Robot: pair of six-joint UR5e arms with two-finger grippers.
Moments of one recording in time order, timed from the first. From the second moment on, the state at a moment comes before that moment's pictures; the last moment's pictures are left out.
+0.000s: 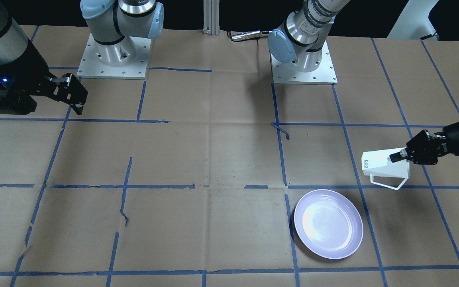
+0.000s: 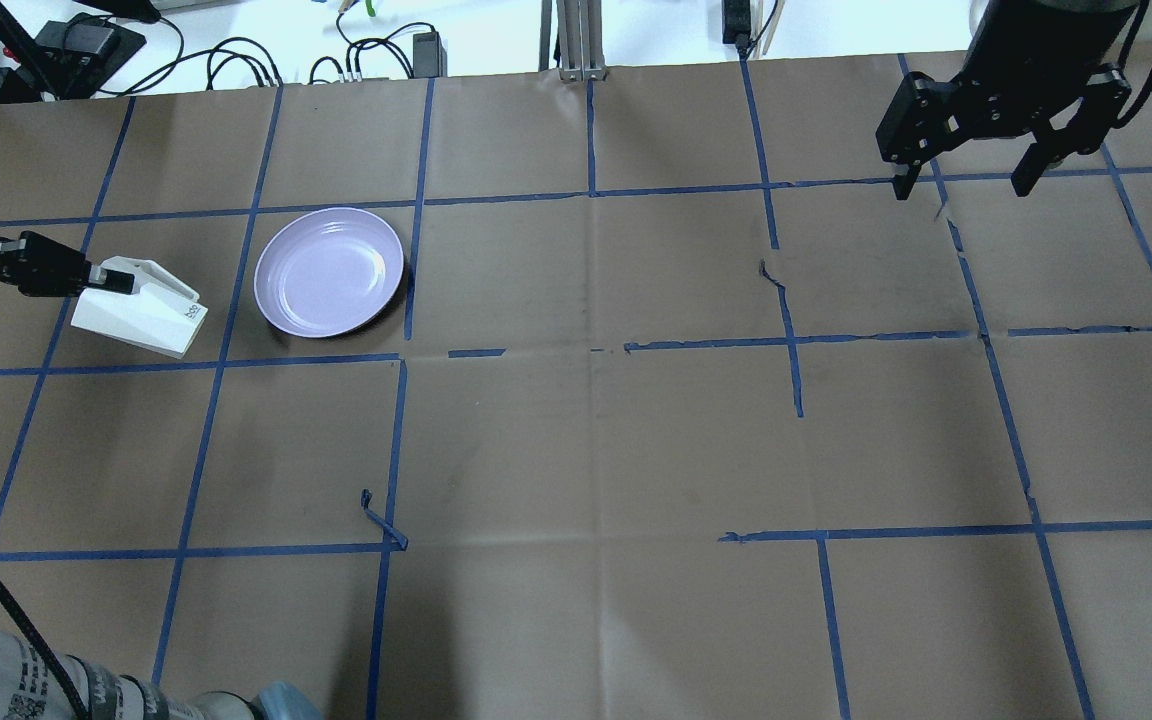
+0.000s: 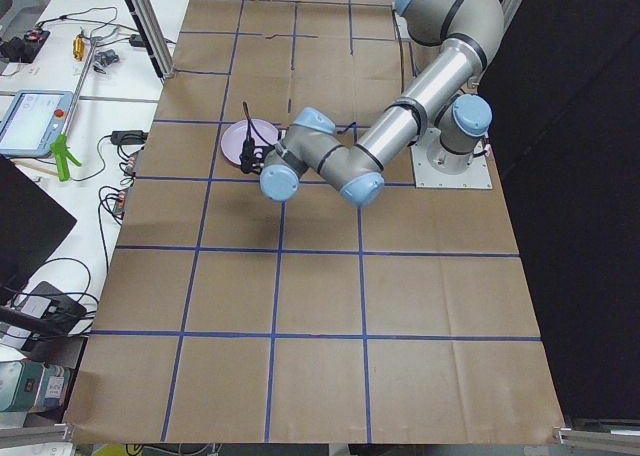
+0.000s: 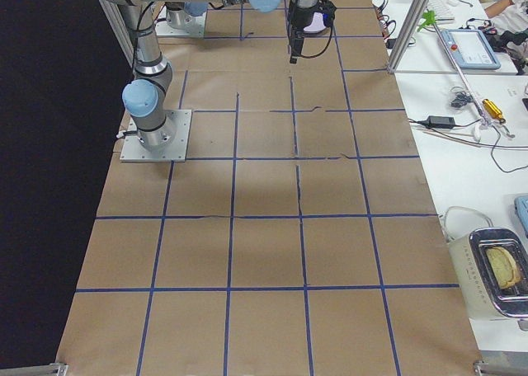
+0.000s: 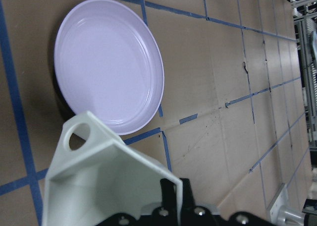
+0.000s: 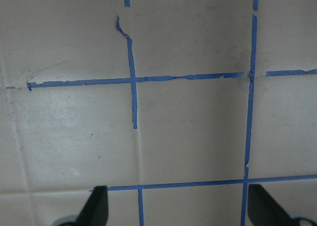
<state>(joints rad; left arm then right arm) -0.91 -1.93 -1.54 -1.80 0.94 1.02 1.47 -1.48 1.43 -1.44 -1.60 -0.06</state>
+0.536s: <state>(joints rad) -1.27 -1.91 -1.55 -1.34 1.22 0.58 1.47 -1.48 1.43 -1.44 -1.60 -0.06</state>
